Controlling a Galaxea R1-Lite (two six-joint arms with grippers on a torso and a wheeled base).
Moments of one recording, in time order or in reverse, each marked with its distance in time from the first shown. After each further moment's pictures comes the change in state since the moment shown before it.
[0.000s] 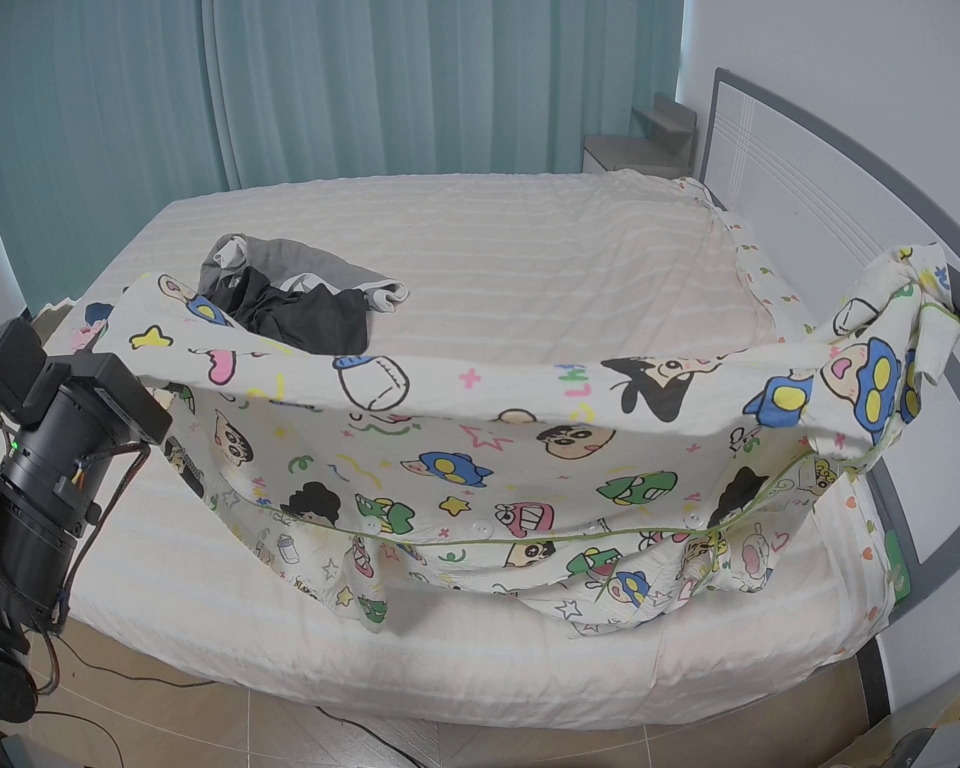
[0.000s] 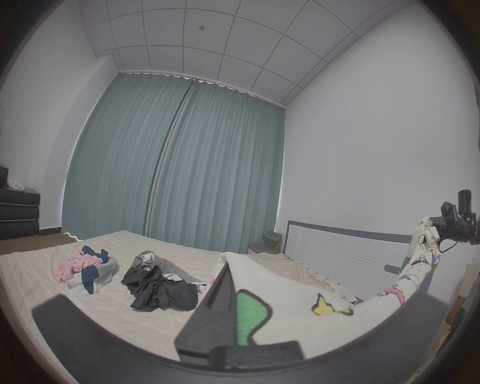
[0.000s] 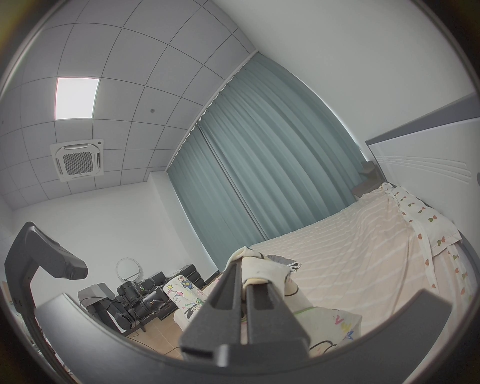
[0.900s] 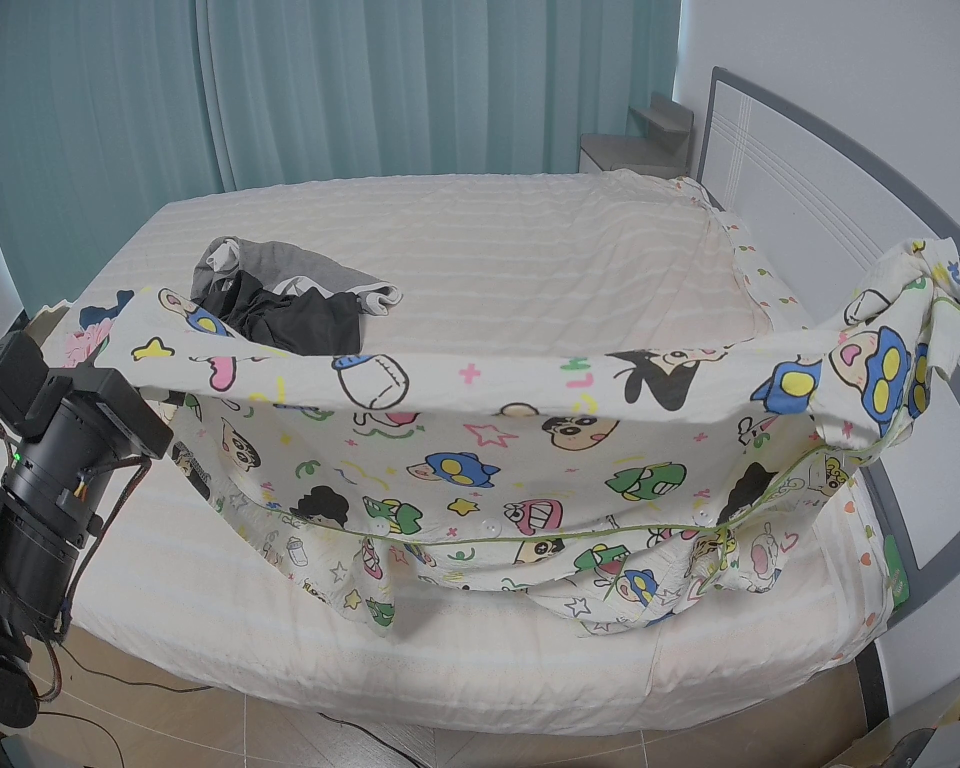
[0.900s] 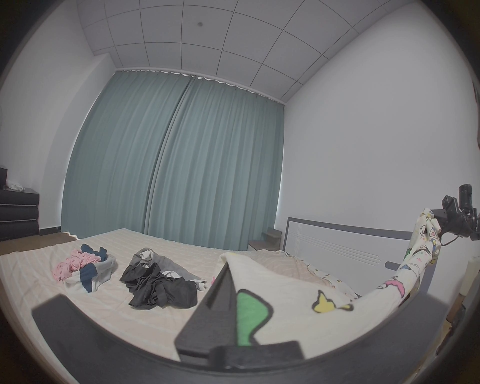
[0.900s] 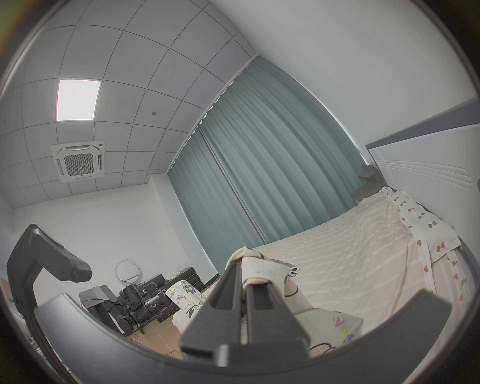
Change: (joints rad) left arm 0.000 -0.005 0.025 -0.001 0.002 0.000; right arm -0.001 -0.022 -0.002 0.001 -0.001 0.000
